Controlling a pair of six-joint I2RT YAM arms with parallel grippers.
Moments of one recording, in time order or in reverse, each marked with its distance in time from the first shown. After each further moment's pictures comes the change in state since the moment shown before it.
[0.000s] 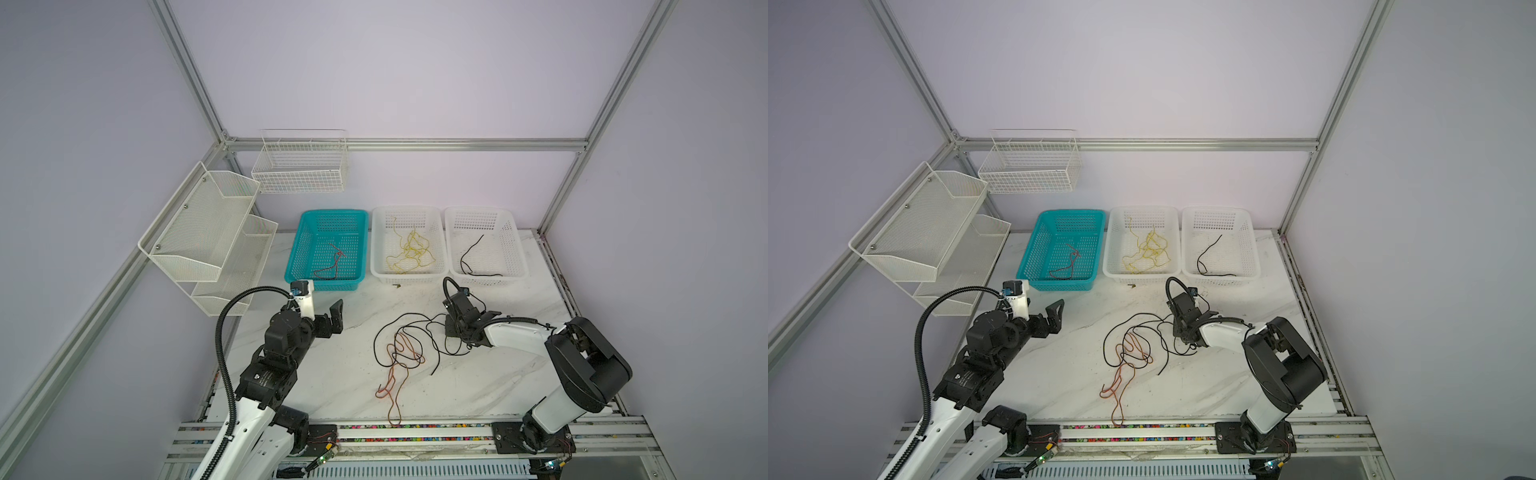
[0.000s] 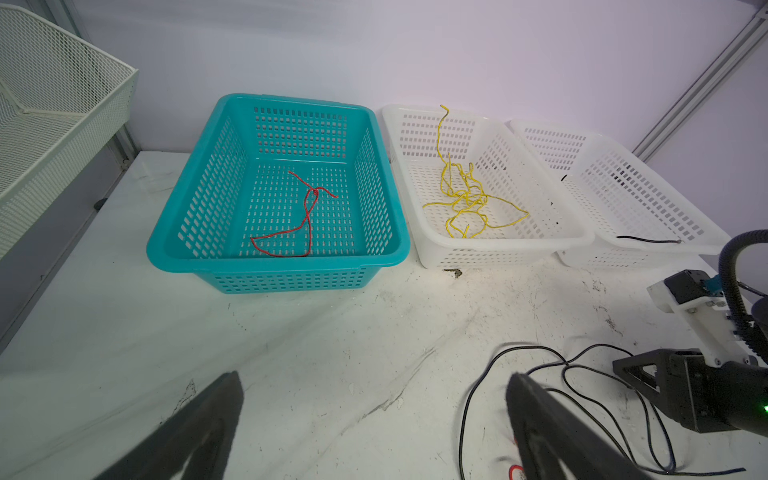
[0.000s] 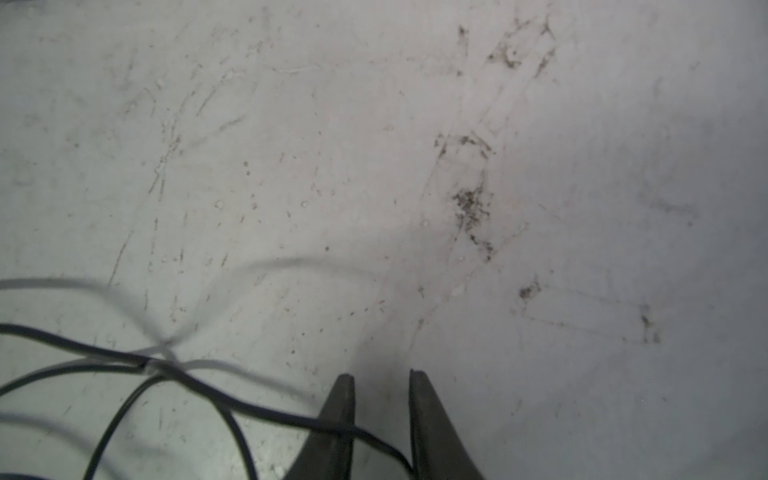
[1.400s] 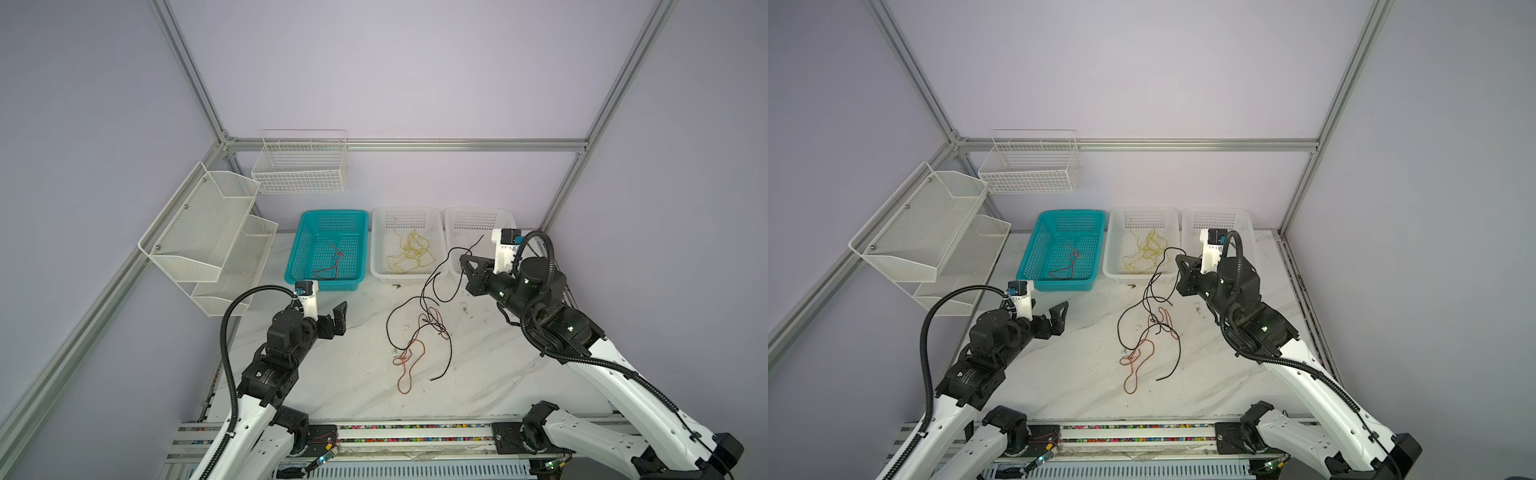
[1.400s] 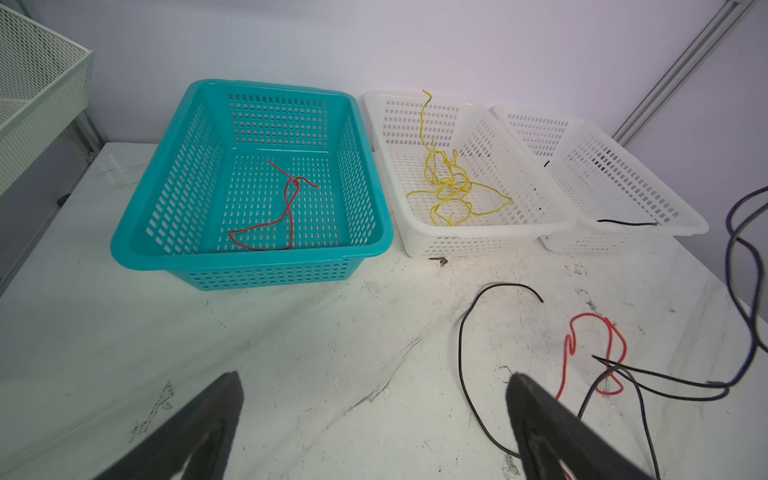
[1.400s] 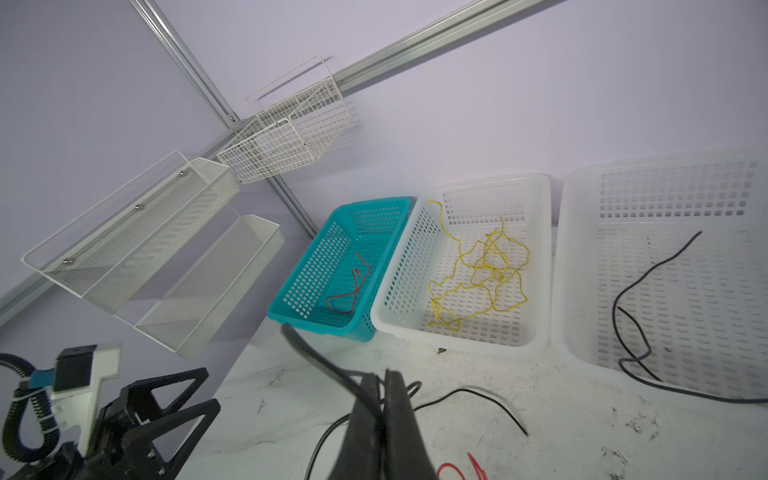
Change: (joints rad) left arm -0.005 0.022 0.000 -0.001 0.060 0.001; right arm 0.011 -0.627 0.352 -0.072 -0.277 -0.123
